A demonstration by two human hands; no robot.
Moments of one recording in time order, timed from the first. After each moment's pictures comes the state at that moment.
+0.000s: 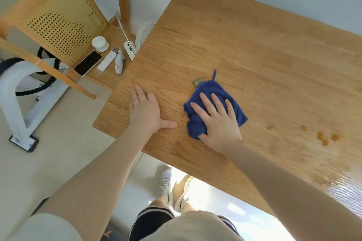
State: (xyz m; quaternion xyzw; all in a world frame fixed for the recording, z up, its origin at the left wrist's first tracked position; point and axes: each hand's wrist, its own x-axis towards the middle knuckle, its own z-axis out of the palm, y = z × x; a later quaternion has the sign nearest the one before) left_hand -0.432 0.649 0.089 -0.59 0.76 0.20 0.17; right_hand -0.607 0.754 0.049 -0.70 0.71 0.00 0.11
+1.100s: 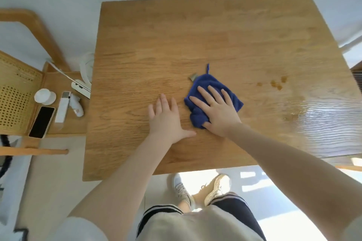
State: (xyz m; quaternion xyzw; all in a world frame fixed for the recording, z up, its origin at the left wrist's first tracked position) left_hand -0.498 0.672 0.103 -0.31 0.91 0.11 0.24; right_hand -0.628 0.794 0.053 -0.55 0.83 -0.01 0.09
